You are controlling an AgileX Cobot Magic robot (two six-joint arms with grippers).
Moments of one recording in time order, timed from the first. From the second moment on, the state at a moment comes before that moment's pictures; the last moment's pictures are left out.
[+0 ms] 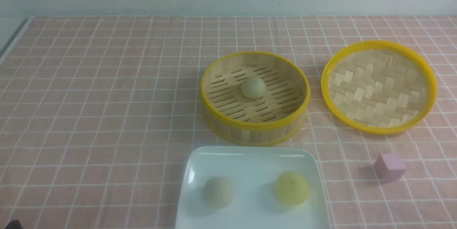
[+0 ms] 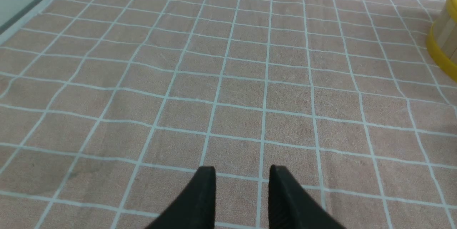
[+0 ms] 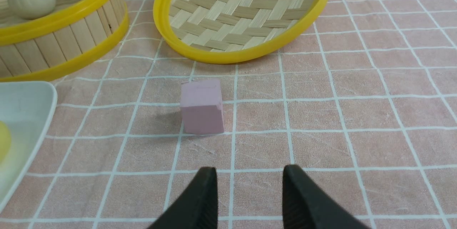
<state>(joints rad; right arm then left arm) 0.09 -0.01 0.01 -0.06 0.40 0.13 -0.03 -0.01 0.02 0.17 0.38 -0.26</state>
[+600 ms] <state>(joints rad) 0.09 -0.01 0.01 -0.06 0.40 0.13 -0.03 -0.01 0.03 -0.43 0.35 -0.77</state>
